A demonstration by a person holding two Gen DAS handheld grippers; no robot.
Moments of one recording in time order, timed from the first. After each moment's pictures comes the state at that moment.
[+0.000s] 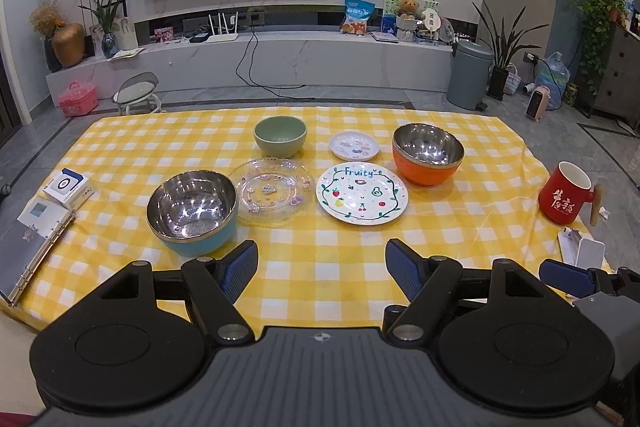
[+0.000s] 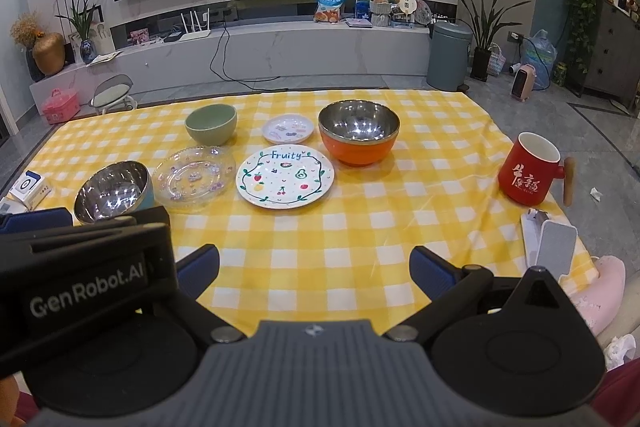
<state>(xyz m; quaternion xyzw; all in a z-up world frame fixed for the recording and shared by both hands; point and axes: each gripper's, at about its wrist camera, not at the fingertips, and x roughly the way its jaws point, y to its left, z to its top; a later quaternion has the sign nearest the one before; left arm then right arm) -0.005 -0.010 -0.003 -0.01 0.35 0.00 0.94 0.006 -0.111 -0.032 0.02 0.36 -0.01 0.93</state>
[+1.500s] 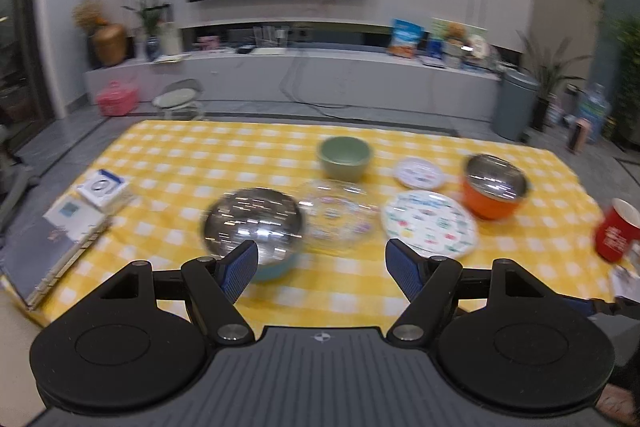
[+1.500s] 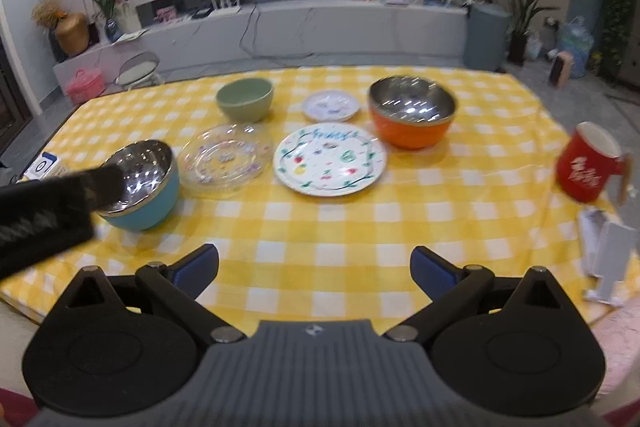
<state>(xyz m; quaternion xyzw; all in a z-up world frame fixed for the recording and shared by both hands) 0.021 0.054 -0.019 -0.03 0.31 0.07 0.95 0.059 -0.077 -0.069 0.03 0.40 0.05 0.92</state>
